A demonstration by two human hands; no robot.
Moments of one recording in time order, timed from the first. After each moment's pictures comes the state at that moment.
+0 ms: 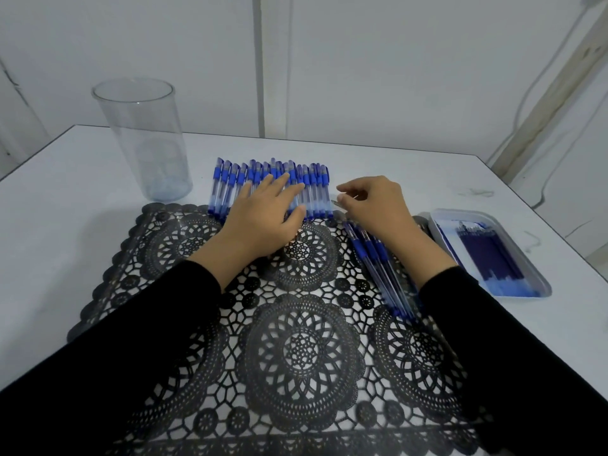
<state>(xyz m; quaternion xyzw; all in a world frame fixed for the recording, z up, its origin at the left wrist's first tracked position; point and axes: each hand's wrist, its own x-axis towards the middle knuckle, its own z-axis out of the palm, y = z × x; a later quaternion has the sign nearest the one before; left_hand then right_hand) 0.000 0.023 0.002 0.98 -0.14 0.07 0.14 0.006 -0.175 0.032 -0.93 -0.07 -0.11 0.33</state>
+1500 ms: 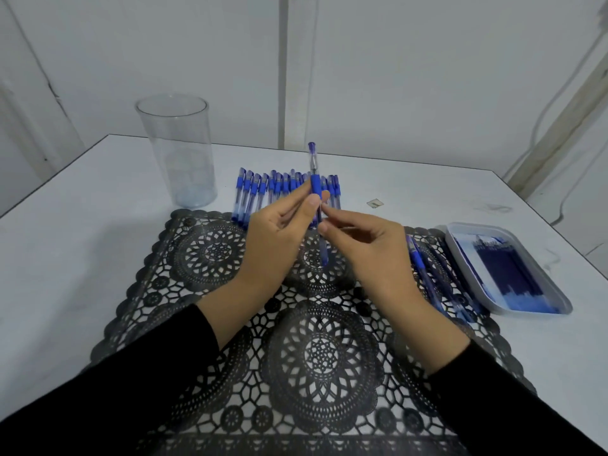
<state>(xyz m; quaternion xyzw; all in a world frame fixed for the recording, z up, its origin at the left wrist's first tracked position) -0.067 0.010 0.024 0.70 -0.08 0.17 0.69 -0.075 -0.128 0.031 -0.75 -0.10 -0.10 0.65</state>
